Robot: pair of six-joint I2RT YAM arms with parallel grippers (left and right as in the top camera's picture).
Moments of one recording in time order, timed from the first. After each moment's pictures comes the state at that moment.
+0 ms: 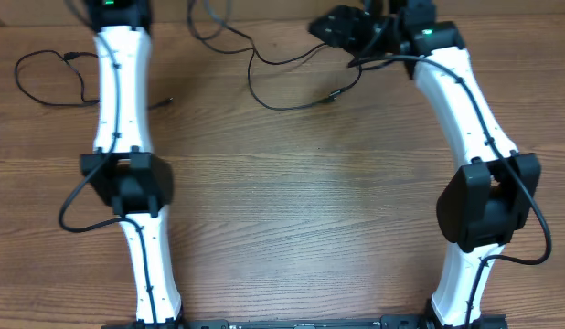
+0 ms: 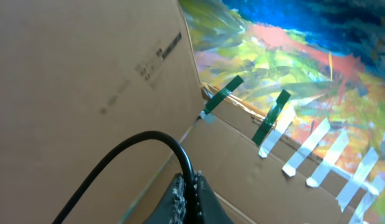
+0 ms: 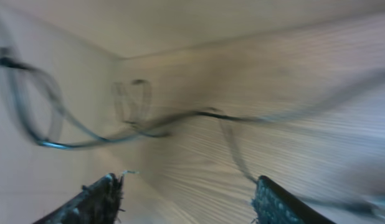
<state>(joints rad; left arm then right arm) 0.00 2.46 2.68 0.66 0.88 -1.44 0.19 2.11 1.99 -0.56 -0.70 0.45</state>
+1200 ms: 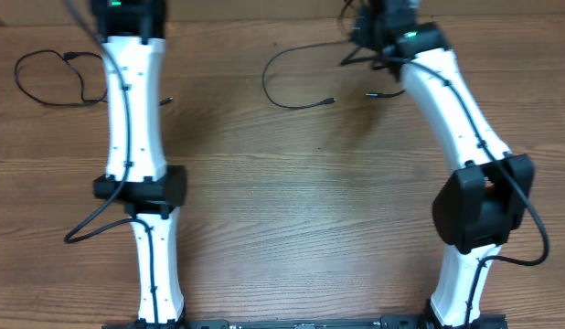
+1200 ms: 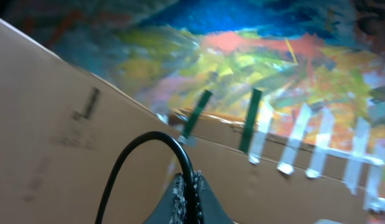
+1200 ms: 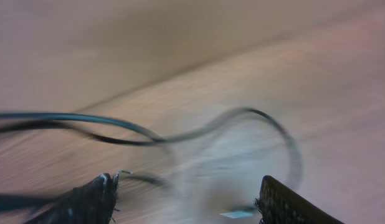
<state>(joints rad) -0.08 2.46 3.11 0.36 0.79 -1.20 0.19 2.11 2.00 -0.73 0.29 0.52</state>
